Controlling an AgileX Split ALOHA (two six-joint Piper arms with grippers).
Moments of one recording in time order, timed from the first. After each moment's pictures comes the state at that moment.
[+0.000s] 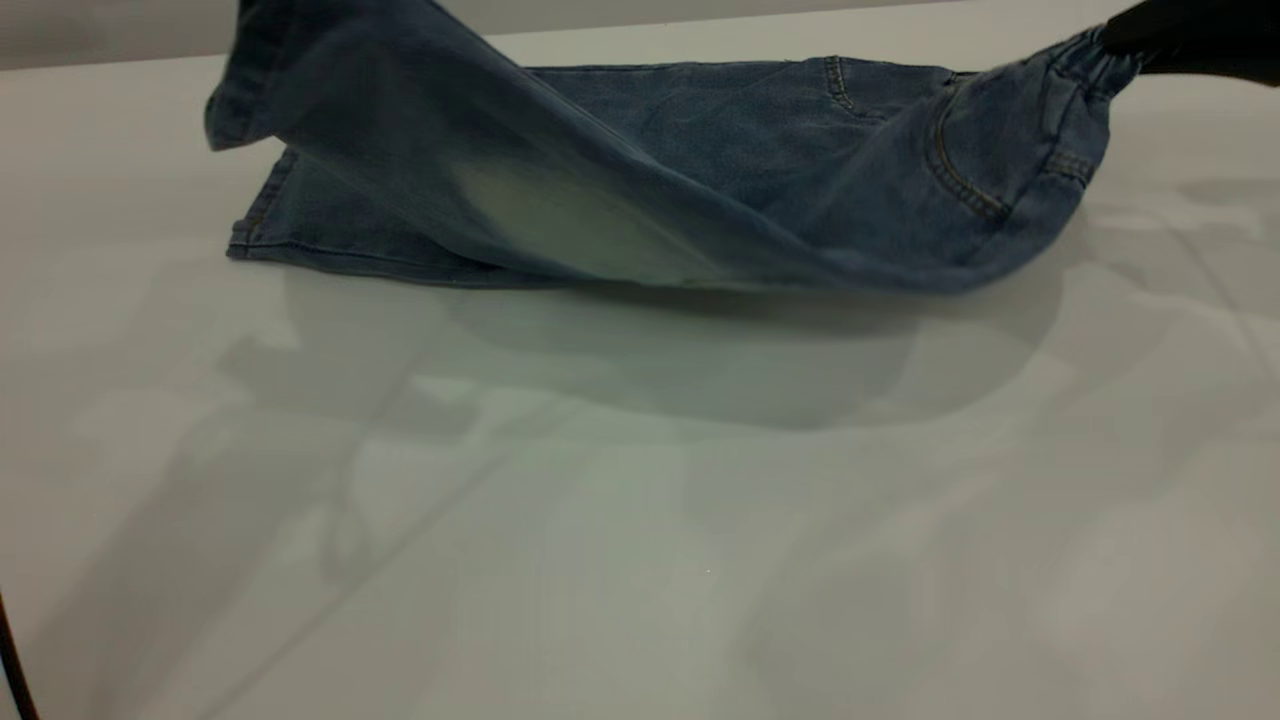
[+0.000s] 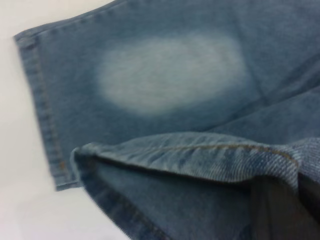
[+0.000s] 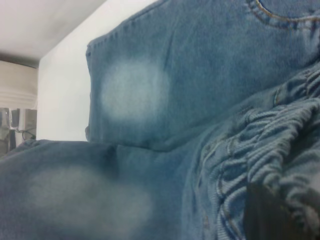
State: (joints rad) left arm -0.36 1.50 -0.89 -0.08 0.30 0.09; right arm -0.29 2.08 -1.04 1.44 1.00 -1.19
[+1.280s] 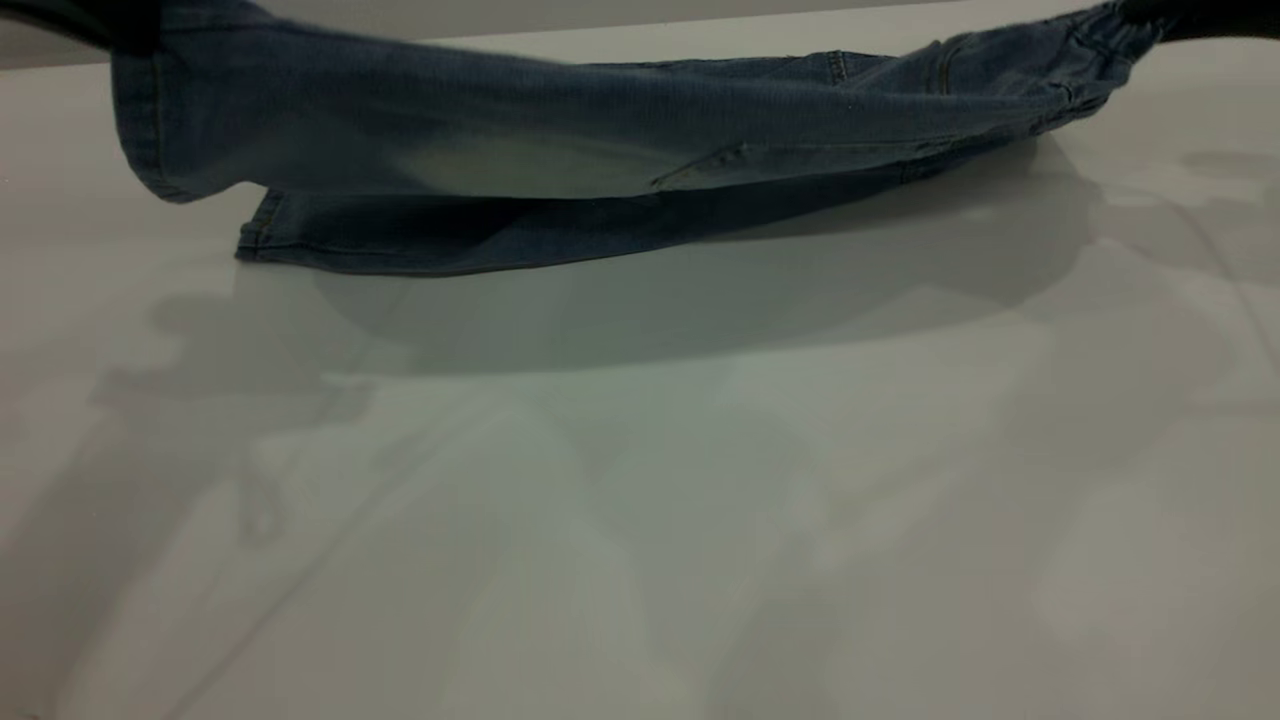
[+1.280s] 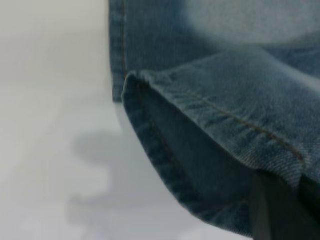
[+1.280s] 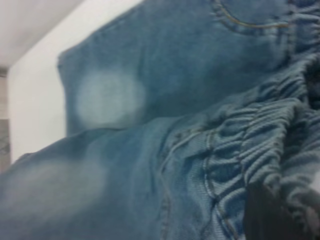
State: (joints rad) left arm -0.19 1.50 -0.89 -0.14 0.46 -0.01; right arm -0.29 2.08 -1.16 1.27 0.94 -0.94
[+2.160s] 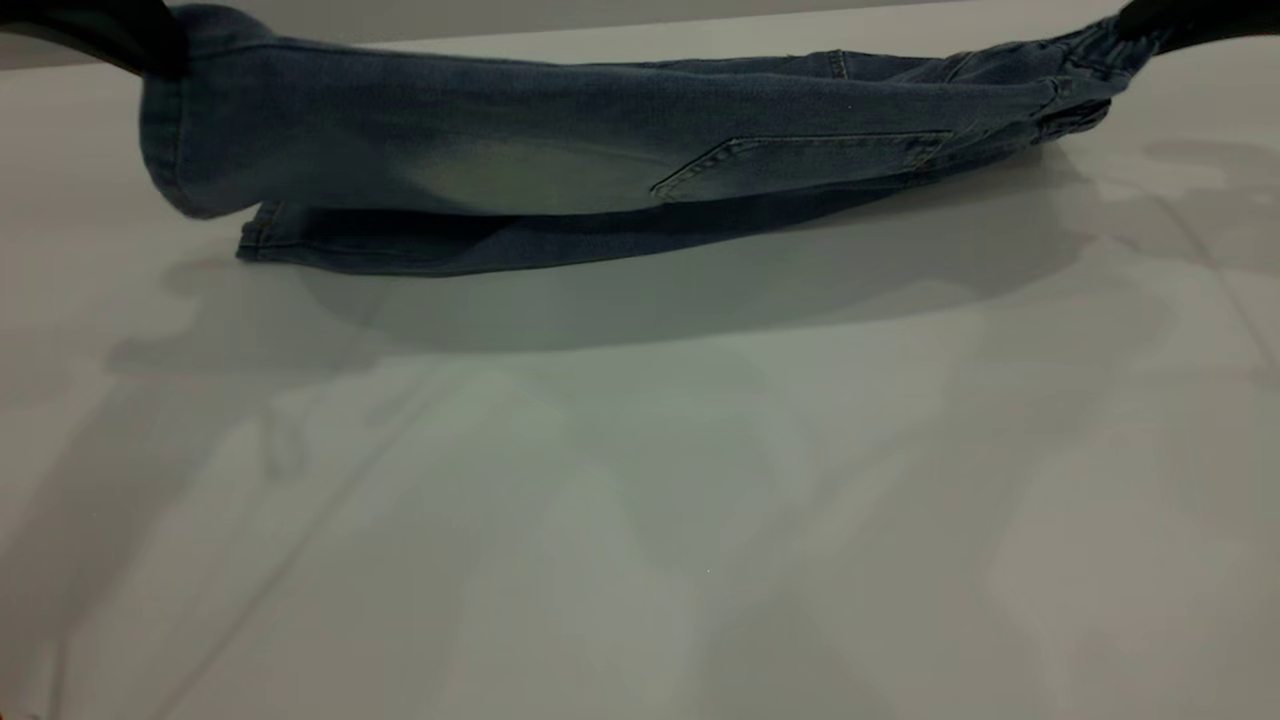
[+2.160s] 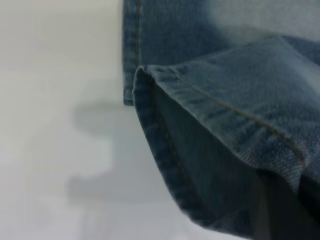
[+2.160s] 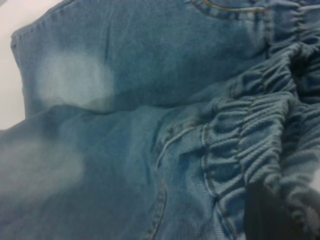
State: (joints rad) left arm -0.17 1.66 -1.01 -0.13 0.49 -0.04; right arm -0.23 2.08 -1.27 1.06 0.91 -0.73
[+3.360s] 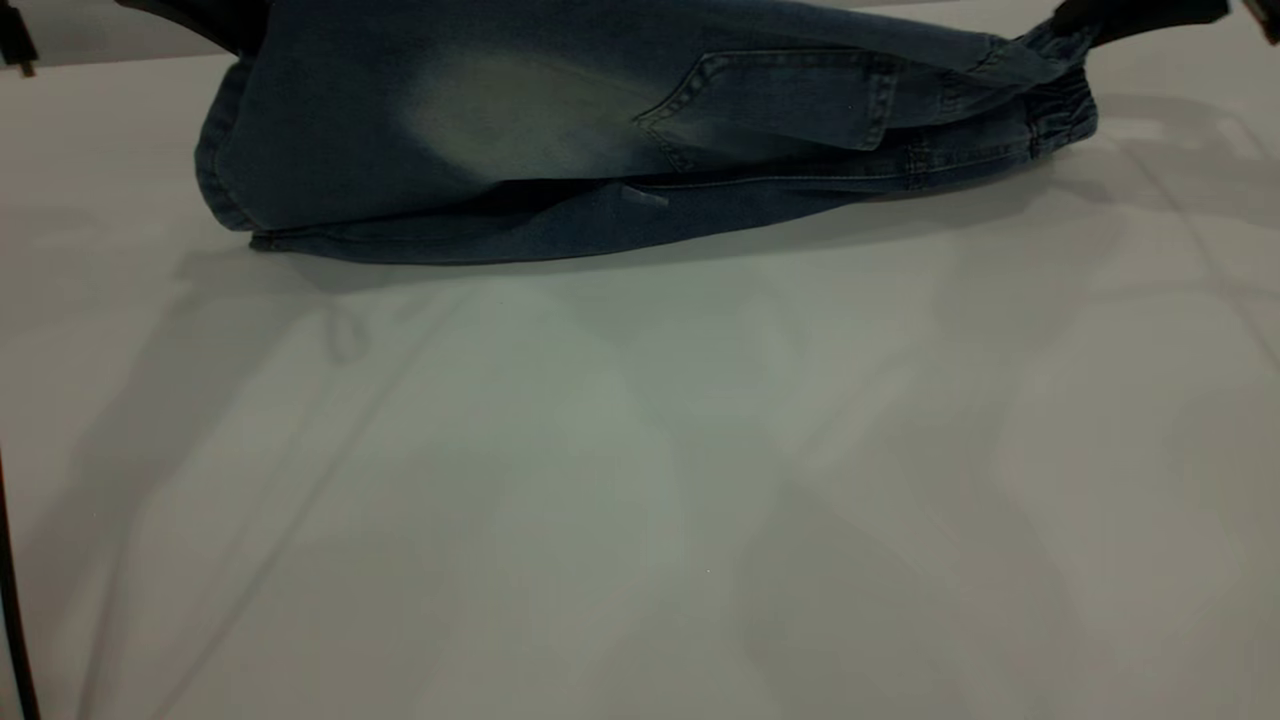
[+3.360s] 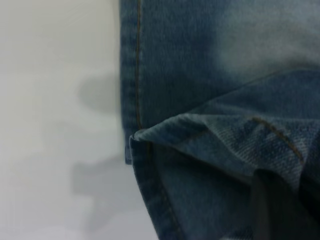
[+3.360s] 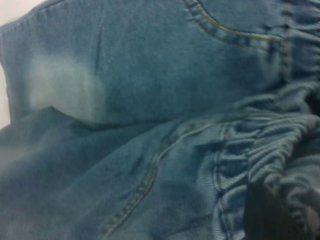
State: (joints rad) left arm -0.17 1.92 -1.31 -0.10 0.58 -0.03; right arm -0.17 2.29 -1.59 0.96 0.98 -0.57
